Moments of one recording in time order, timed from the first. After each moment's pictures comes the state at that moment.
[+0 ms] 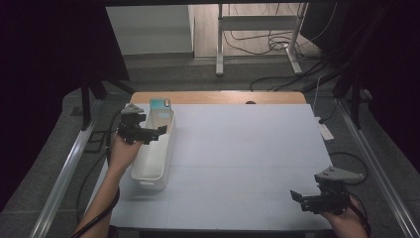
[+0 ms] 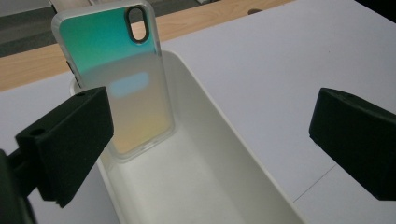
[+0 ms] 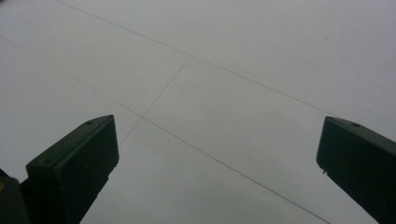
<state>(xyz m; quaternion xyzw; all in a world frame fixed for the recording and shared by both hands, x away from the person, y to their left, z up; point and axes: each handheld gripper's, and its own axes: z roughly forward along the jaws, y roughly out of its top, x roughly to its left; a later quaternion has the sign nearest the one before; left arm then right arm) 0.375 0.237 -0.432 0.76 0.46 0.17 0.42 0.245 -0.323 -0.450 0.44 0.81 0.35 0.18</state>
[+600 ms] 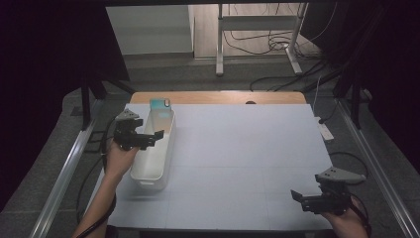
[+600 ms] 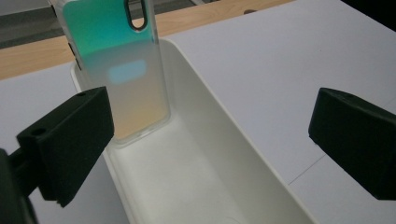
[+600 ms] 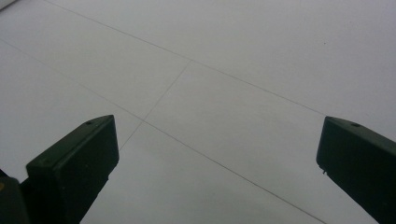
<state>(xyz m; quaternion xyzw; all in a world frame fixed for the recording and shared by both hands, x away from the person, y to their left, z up) 0.356 0.243 -0.437 0.75 0.47 0.17 0.43 0.243 -0.324 -0.449 0.44 0.80 0.36 0.18</state>
